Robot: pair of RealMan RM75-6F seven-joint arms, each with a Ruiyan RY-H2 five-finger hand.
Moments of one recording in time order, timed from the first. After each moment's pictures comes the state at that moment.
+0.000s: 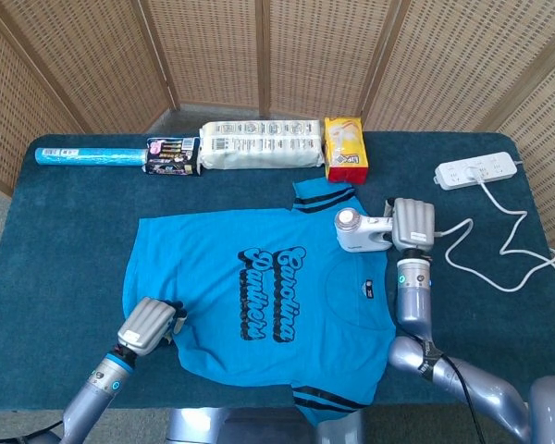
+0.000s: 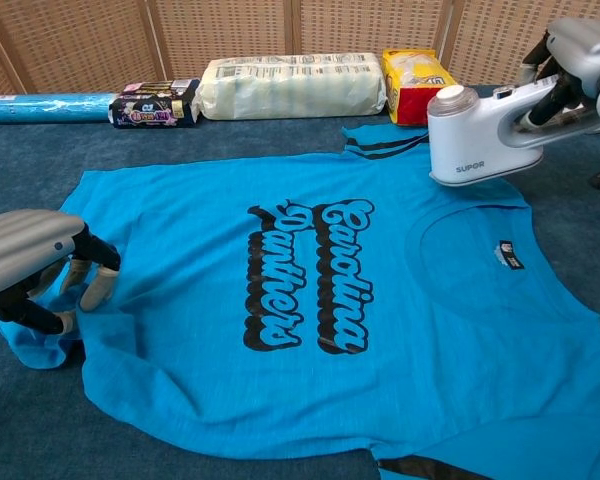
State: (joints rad) left arm -0.39 -1.53 0.04 -1.59 1.49 1.15 0.30; right arm 0.68 -1.71 0.48 -1.23 -0.86 1.17 -0.62
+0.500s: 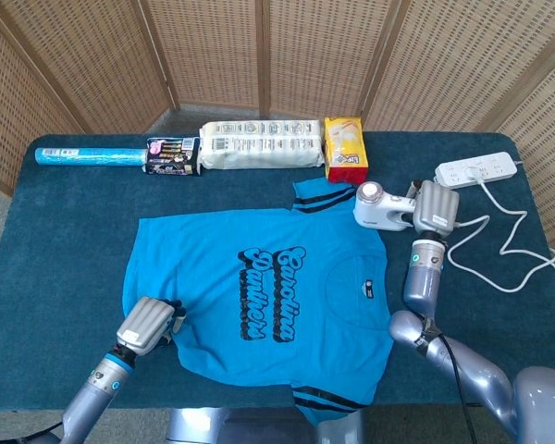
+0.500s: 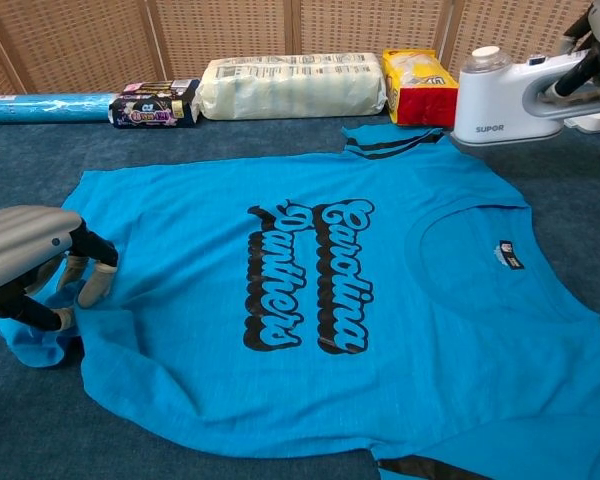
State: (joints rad) left arm -0.39 -1.52 0.04 -1.61 1.47 1.16 0.33; right arm 0.76 -1.77 0.58 -0.99 -0.76 1.15 -0.51
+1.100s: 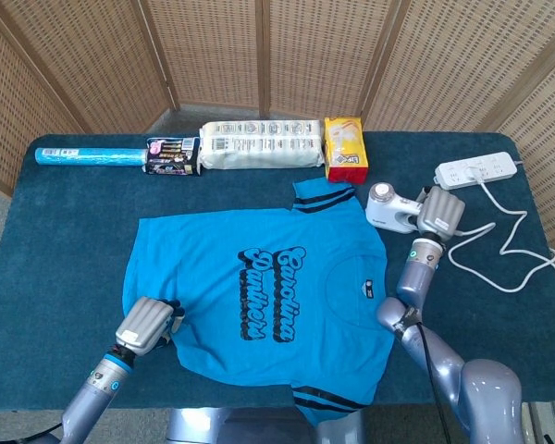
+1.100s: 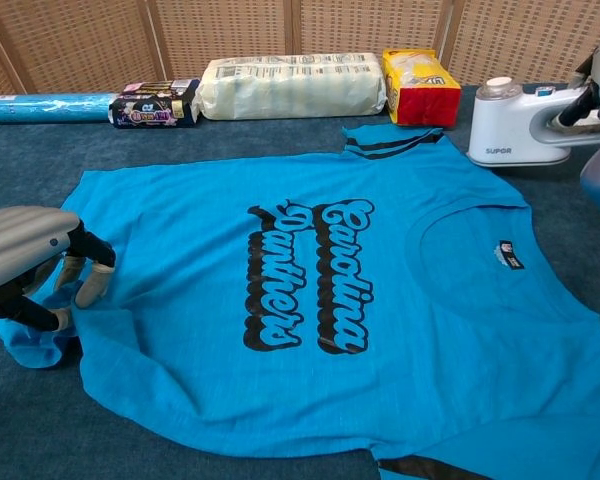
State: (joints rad) left arm -0.38 -1.52 0.04 -1.62 1.46 1.16 0.34; right arm 0.88 -1.98 0.62 -0.55 -0.69 1.06 -0.45
